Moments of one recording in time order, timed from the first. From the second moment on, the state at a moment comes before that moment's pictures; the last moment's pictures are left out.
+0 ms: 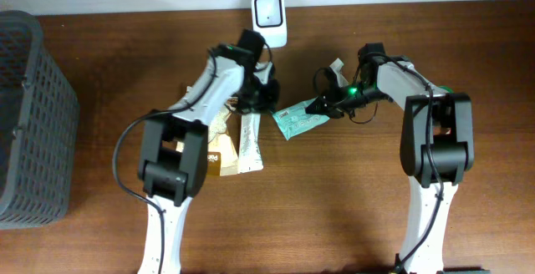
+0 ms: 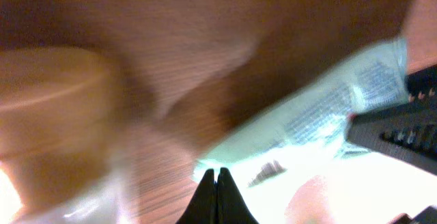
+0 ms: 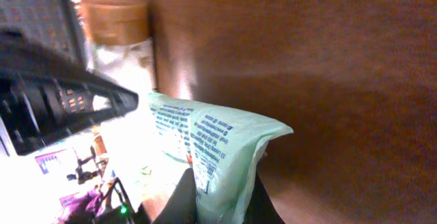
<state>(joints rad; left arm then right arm) -0.37 2.34 1.96 -1.05 0.42 -0.33 0.04 2.32 1.63 -0.88 -0.97 -0.03</state>
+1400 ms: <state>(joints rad) 0.15 2.05 2.15 -1.26 0.22 -0.23 0.43 1.69 1.63 -0.27 0.05 -0.01</state>
